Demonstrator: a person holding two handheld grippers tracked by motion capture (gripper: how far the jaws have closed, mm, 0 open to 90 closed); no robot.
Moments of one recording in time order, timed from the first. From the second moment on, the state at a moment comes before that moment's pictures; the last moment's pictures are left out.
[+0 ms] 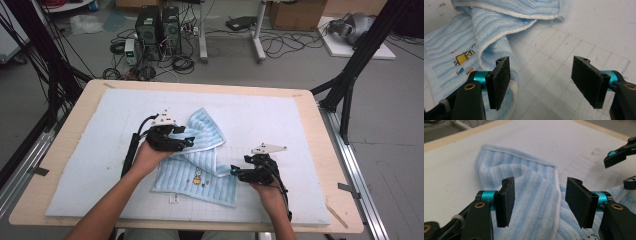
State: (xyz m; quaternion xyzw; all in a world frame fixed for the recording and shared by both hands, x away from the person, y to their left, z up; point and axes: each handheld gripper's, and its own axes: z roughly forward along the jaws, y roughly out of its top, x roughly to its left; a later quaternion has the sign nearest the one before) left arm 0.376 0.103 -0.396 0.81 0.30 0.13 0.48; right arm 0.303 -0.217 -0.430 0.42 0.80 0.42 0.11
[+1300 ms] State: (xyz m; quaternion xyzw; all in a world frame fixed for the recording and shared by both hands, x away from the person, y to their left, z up) left arm 0.396 0.205 -0.413 0.69 0.46 0.12 0.54; right arm 0.306 -0.215 -0.434 0.43 0.80 0.41 0.10
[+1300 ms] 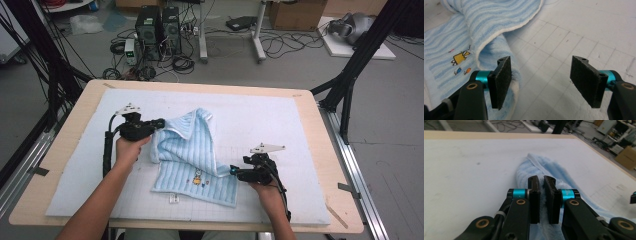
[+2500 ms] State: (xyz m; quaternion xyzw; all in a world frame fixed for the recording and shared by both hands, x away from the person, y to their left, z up) left arm 0.398 0.155 -0.437 0.83 0.35 0.13 0.42; right arm 0.308 -0.207 -0.436 0.42 0.80 0.41 0.10
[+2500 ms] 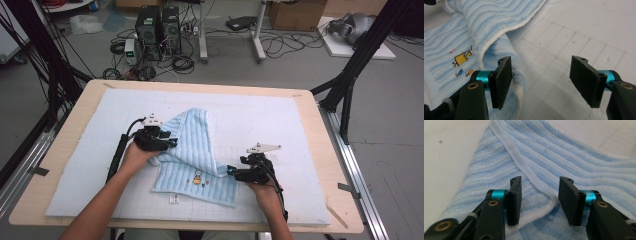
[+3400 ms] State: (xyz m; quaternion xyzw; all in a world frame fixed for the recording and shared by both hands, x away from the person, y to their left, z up) left arm 0.425 0.233 -0.441 0.70 0.48 0.11 0.52; right arm 0.309 -0.201 -0.438 0.43 0.80 0.41 0.09
